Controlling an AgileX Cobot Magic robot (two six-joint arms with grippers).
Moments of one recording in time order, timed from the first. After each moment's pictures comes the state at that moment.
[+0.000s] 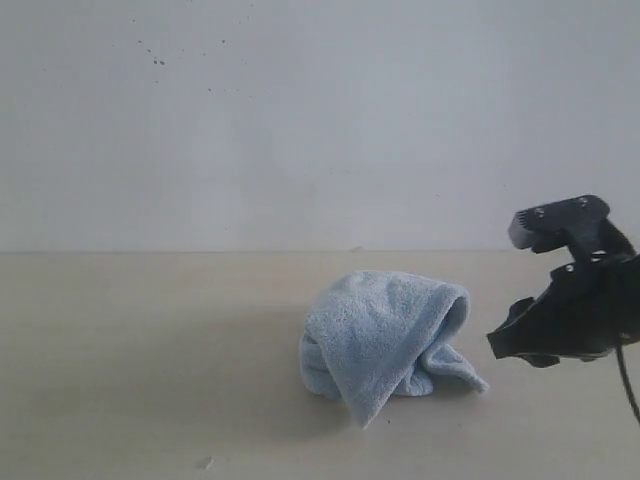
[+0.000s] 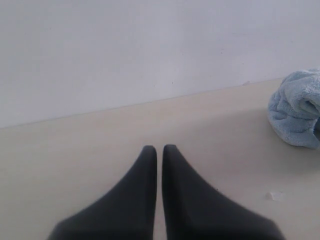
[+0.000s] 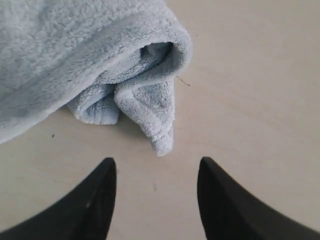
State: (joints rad) left arm -0.17 0.00 0.00 0.08 0.18 0.02; right arm 0.17 1.58 -0.85 0.72 0.32 -0.91
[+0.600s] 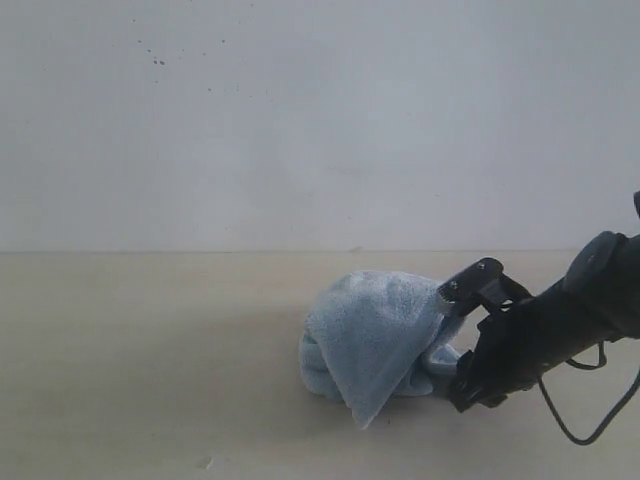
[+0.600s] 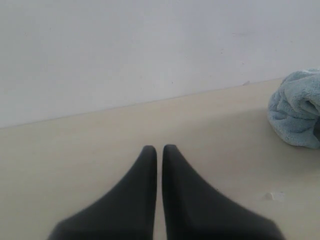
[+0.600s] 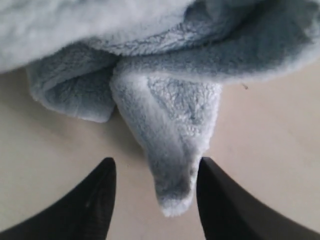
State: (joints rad) left arm -0.17 0.00 0.00 0.08 0.18 0.02; right arm 0.21 1.97 -1.08 0.72 0.35 -1.18
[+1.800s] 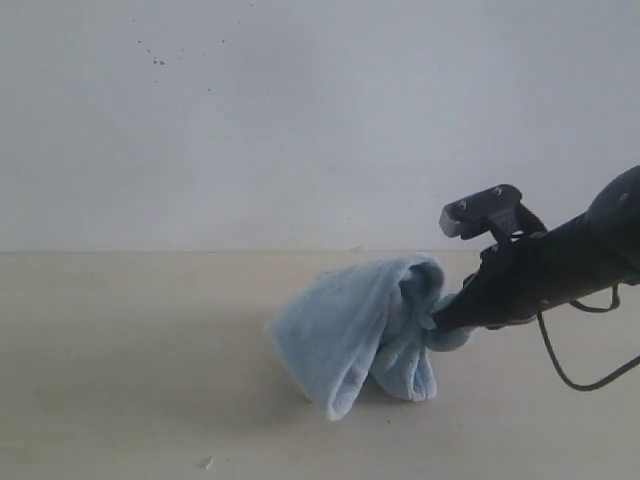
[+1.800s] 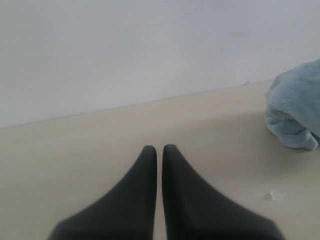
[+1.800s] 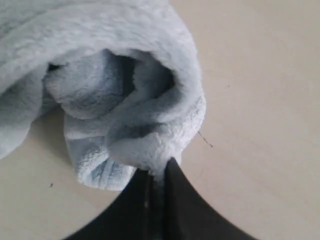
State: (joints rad) left arm -0.17 0.00 0.00 0.08 0.18 0.02; right arm 0.24 1.78 -1.08 0.72 0.35 -0.98
